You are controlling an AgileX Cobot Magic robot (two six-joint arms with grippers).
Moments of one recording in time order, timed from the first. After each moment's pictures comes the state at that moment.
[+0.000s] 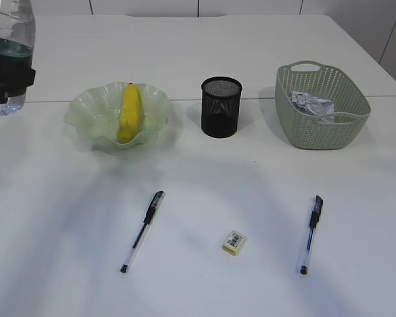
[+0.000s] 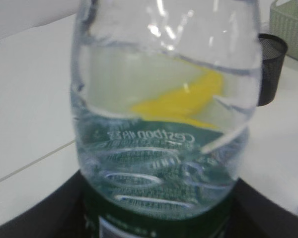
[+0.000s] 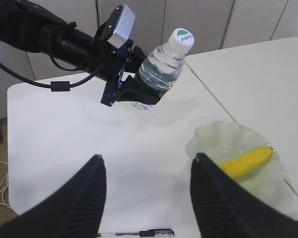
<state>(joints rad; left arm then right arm) 0.02 1.40 -0.82 -1.77 0.36 2.09 0.32 1.42 -1.56 0.93 1.03 -1.14</state>
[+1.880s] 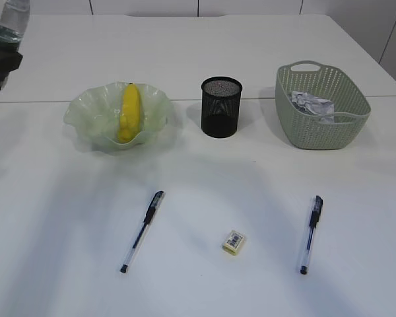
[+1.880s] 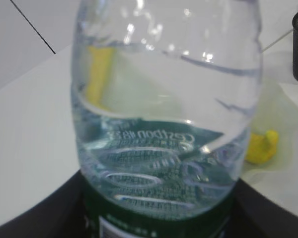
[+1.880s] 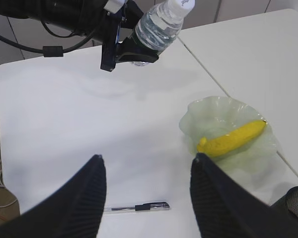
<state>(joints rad) -0.02 1.40 -0.89 -1.79 0.17 2.27 0.32 1.42 -1.56 0.83 1.05 -1.06</state>
